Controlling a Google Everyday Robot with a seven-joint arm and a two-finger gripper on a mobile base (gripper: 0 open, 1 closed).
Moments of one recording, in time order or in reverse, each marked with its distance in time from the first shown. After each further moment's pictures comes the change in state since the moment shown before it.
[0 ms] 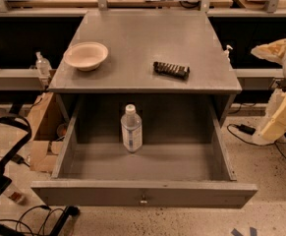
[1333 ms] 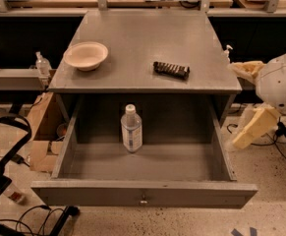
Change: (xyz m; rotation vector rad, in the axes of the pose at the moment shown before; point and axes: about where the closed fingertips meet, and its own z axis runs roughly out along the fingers) arm -0.008 0.007 0.056 -0.033 -0.214 0.013
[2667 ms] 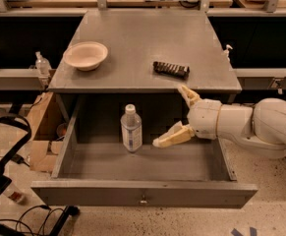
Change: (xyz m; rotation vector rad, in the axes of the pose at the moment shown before) arm -0.024 -0.027 0.182 0.140 -0.546 0.114
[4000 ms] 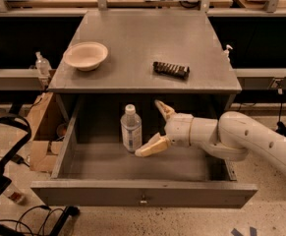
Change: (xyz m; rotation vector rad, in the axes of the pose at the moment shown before) arm 0.056 0.023 0.075 -0.096 -0.053 0.071
